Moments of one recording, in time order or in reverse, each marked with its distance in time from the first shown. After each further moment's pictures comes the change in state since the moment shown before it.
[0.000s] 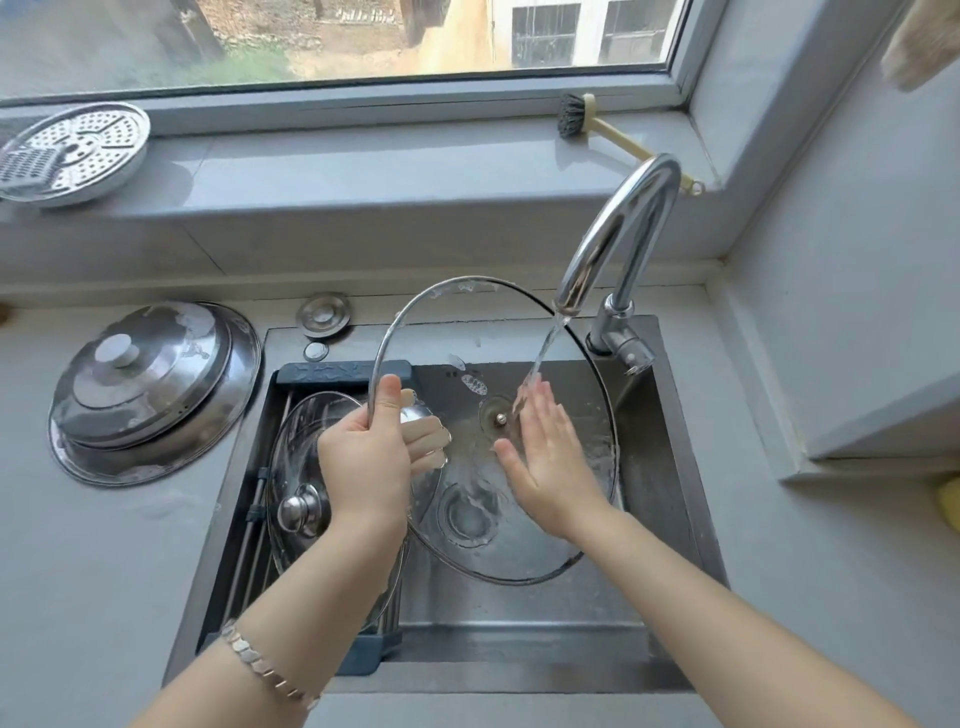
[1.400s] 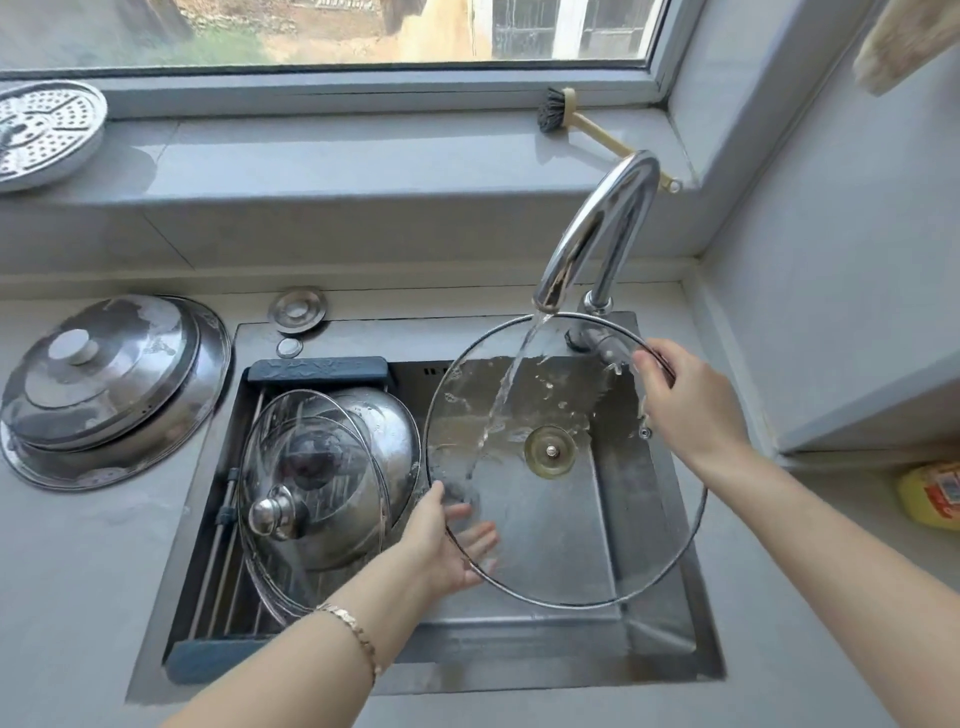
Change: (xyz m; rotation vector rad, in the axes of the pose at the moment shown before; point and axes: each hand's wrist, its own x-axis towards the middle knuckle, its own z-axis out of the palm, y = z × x) left_hand 0.012 -0.101 0.017 -0.057 -0.197 -0.930; right_hand -0.010 0.051 -0.112 0.062 0.439 0.325
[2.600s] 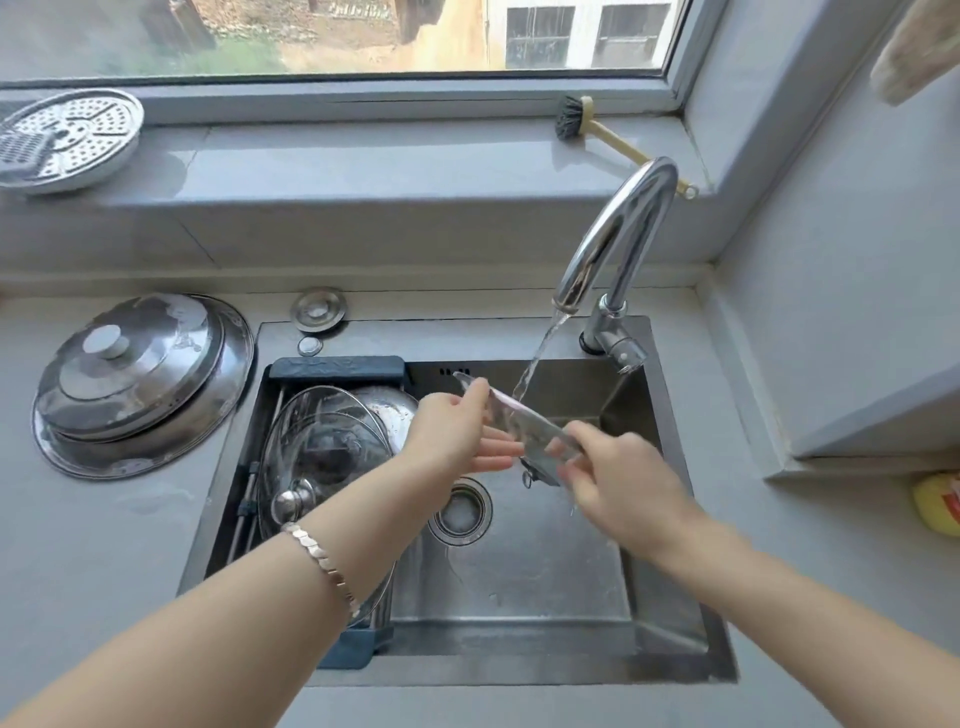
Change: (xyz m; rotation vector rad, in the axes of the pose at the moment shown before) left_hand -0.078 0.058 0.036 0.565 0.016 0.568; right_hand -0.069 -0.055 0.010 -0.128 -0.418 -0.248
